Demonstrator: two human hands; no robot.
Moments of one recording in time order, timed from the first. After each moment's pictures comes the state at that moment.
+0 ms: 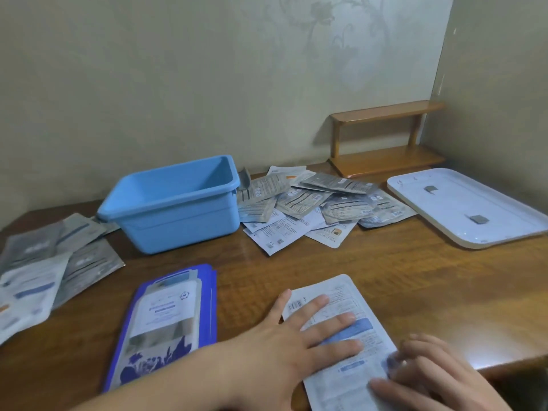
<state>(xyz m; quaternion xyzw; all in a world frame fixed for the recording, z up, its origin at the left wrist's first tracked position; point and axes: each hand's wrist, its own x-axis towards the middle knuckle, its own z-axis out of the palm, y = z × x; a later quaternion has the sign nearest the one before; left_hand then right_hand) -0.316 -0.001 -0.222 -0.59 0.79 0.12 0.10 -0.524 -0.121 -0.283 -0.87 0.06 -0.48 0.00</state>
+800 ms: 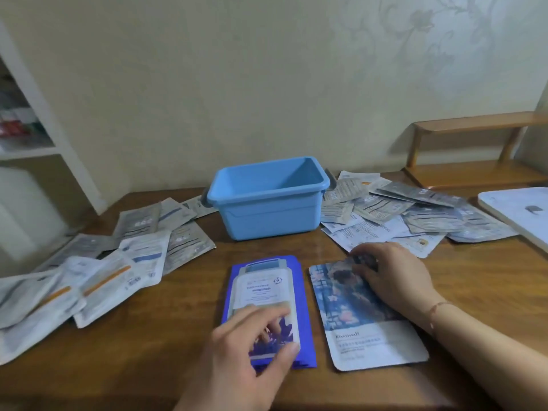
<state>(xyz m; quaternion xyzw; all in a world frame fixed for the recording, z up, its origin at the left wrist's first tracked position) -0.293 0.154 -0.208 -0.82 0.42 -0.04 -0.39 -0.346 -0.123 -0.222 -0.93 0.27 -0.21 0.15</state>
